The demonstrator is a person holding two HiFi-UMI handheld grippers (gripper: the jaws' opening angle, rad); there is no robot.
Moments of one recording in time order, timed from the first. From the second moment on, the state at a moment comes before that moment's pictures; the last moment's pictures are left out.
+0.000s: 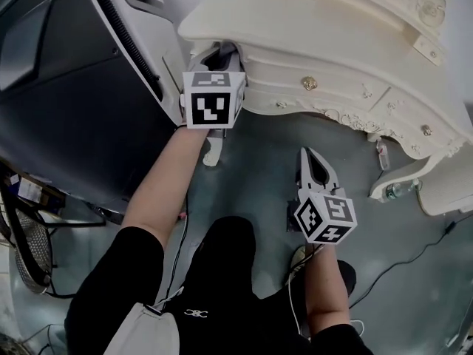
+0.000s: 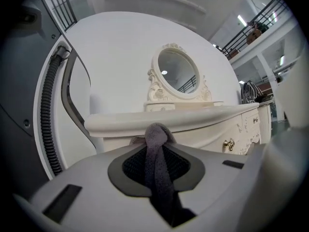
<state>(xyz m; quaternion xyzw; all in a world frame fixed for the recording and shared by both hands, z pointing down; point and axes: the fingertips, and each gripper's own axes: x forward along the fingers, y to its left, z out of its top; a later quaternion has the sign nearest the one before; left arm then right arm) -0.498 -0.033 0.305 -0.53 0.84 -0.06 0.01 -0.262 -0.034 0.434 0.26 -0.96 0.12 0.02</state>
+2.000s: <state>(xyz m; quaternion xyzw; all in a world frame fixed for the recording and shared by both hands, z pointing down) -0.228 -0.220 0.307 -0.69 0.71 -0.07 0.09 -0.063 -0.123 0.423 0.41 -0.90 0.14 -0.04</state>
